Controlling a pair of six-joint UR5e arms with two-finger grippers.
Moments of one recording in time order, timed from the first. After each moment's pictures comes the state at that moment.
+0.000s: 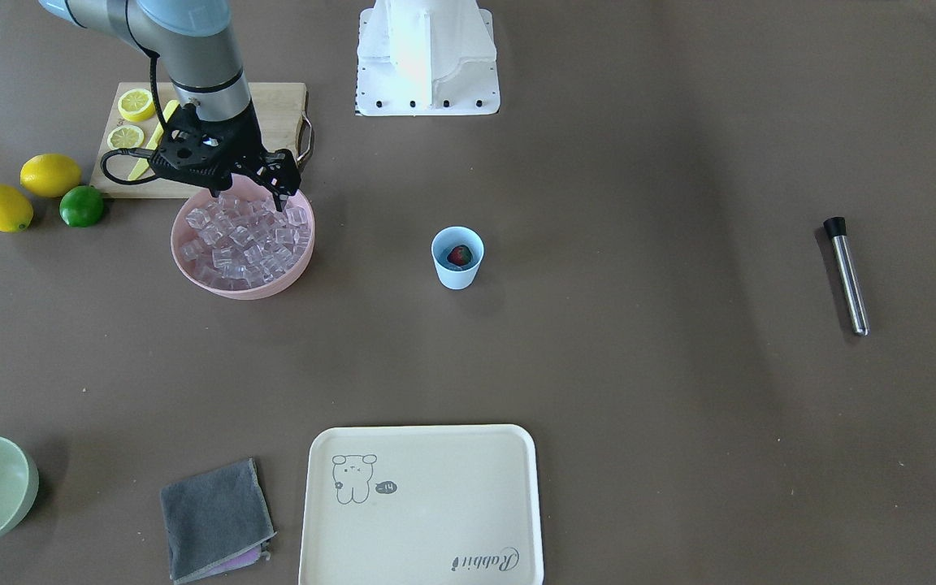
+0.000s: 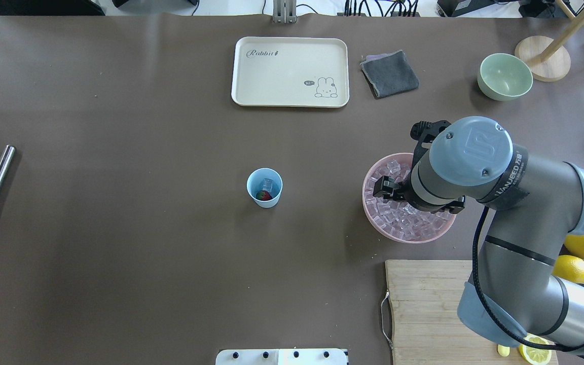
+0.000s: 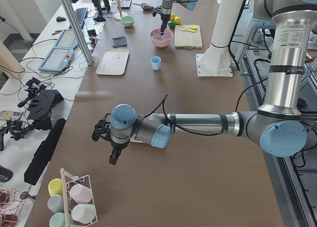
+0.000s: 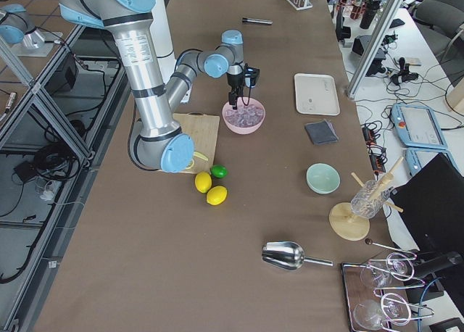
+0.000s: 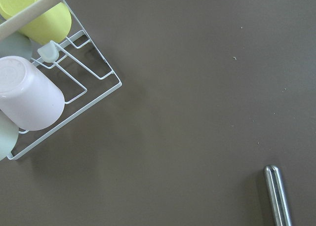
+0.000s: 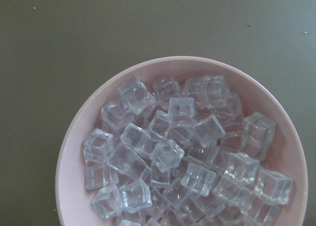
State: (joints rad) left arm -1.59 -1.62 -1.50 -1.93 -2.34 -0.02; right arm 0.54 -1.21 2.07 -1.80 1.80 1.41
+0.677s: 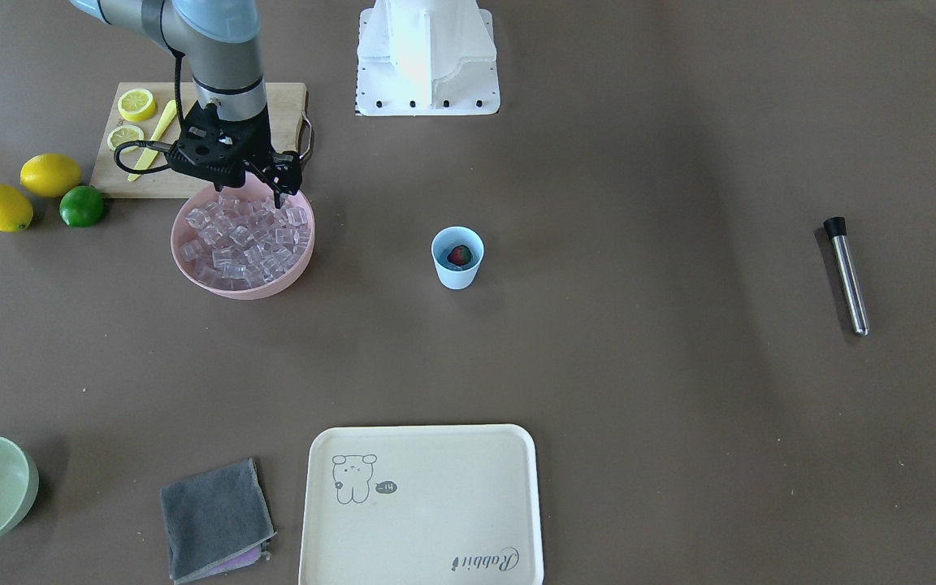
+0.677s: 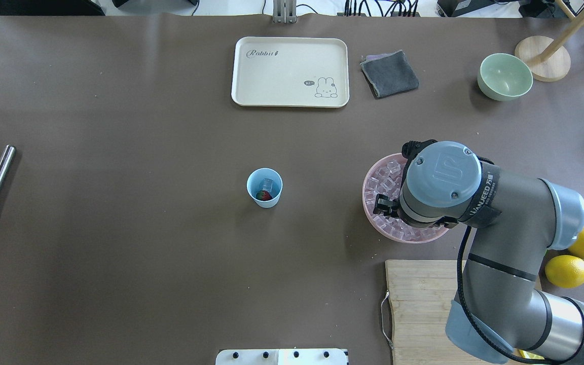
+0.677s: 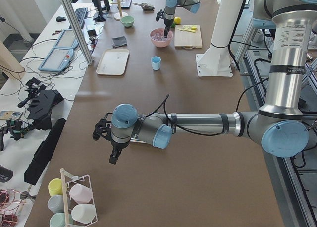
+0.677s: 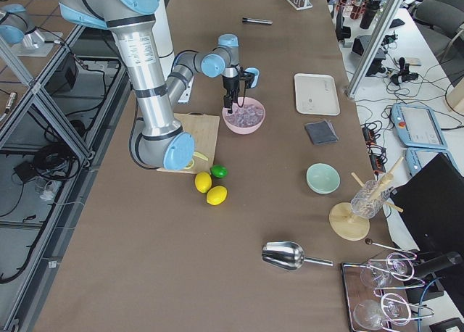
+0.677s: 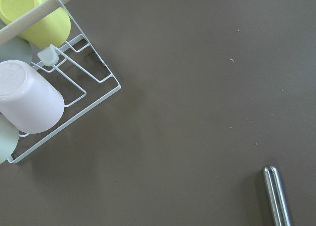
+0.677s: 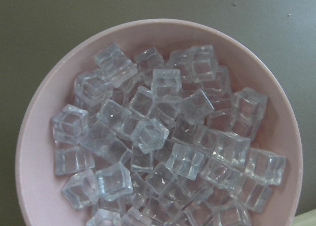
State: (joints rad) left arm -1.60 -1.62 -1.51 -1.94 -2.35 -0.02; right arm 0.49 -1.20 2.04 -1.85 1.76 1.42
